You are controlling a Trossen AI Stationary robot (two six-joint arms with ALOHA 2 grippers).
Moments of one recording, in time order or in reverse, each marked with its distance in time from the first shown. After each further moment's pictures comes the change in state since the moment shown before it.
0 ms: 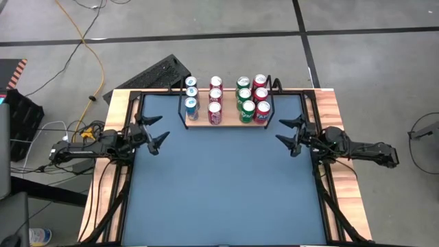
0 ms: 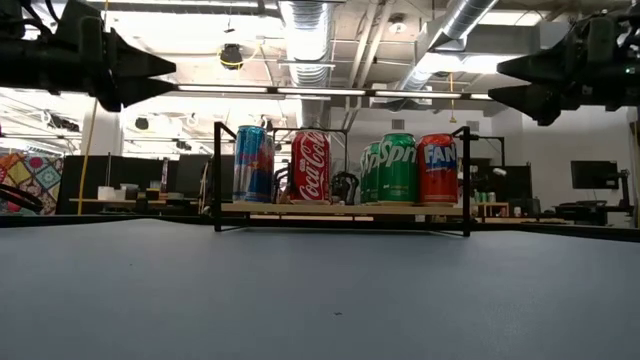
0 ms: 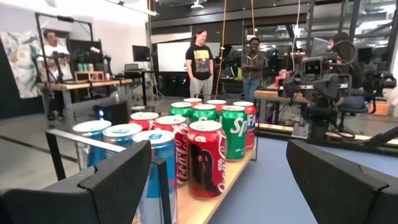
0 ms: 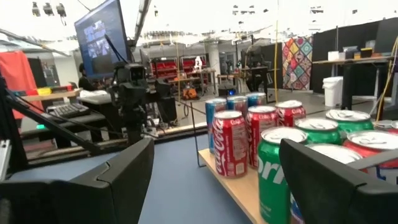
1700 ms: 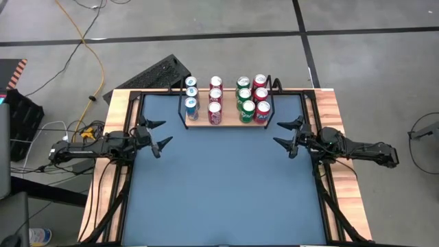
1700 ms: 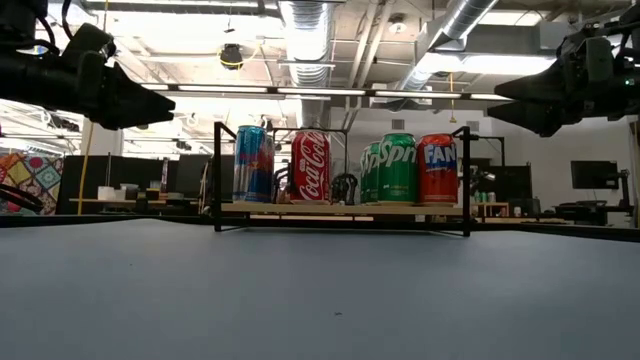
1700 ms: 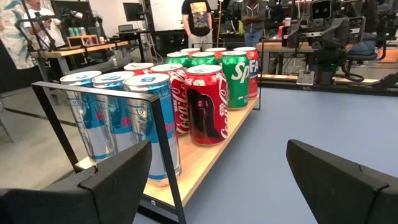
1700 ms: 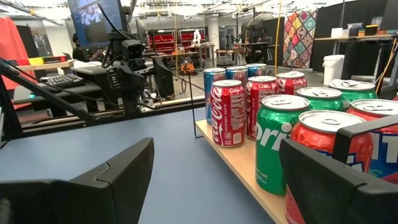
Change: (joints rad) left arm 0.000 0.010 0.000 -0.210 -0.001 -0.037; right arm 0.000 0.001 0.002 -0.139 -0.001 0.000
